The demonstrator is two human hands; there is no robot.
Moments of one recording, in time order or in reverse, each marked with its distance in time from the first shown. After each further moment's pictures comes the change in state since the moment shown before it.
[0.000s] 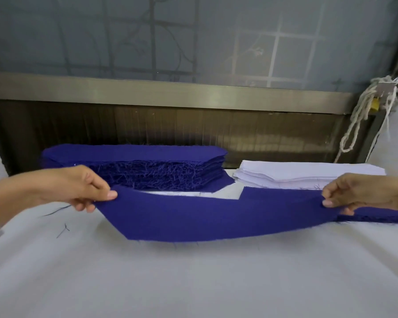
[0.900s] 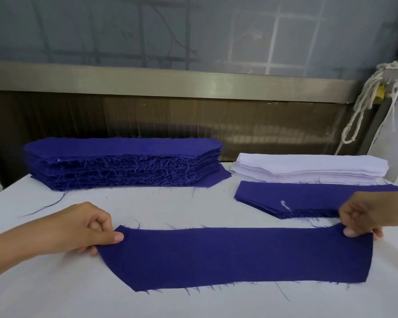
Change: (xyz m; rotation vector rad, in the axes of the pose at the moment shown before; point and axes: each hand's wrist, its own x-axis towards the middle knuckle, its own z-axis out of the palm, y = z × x) left_hand -0.009 -0.005 0.085 0.089 0.073 0.001; right_hand 0.023 0.066 -0.007 -0.312 -0.168 0.059
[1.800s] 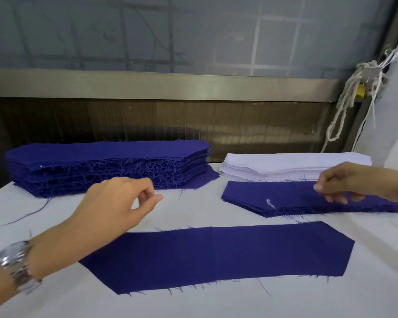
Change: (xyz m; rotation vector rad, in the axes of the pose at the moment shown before) left_hand 0.012 0.086 0.040 0.577 0.729 0.504; right_hand -0.040 -0.050 -0.012 0.124 0.375 -0.034
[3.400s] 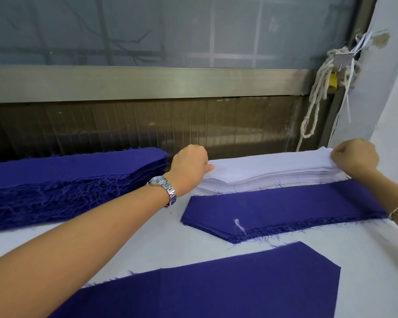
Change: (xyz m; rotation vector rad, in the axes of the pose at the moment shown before) left_hand 0.215 0.130 0.129 -0.173 -0.222 -0.049; right_hand 0.112 0.115 -0.072 -0.253 1.057 0.342
